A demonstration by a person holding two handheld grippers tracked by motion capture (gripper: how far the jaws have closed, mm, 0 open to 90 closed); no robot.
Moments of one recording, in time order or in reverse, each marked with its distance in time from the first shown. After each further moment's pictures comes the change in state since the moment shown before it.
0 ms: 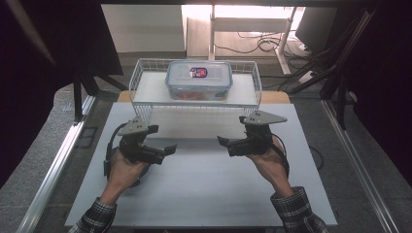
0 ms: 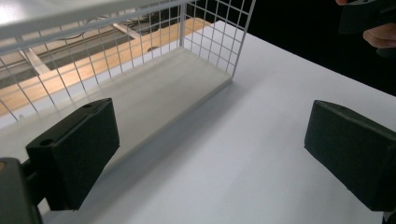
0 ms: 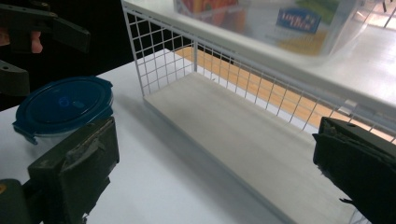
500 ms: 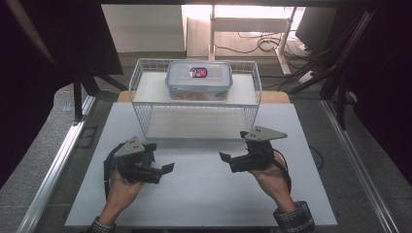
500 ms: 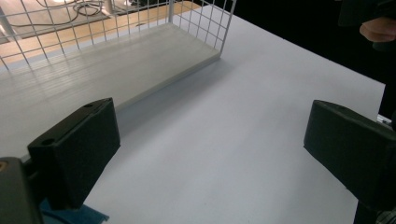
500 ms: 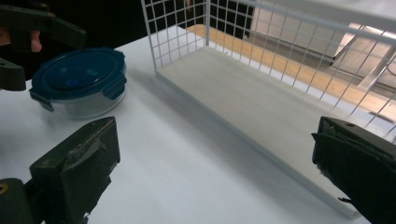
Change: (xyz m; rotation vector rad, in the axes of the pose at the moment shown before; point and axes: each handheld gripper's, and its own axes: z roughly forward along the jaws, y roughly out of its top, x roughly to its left) left arm -0.017 -0.047 -0.005 0.004 -0.021 -0.035; right arm 0.013 -0.033 -0.009 0.053 0.026 0.006
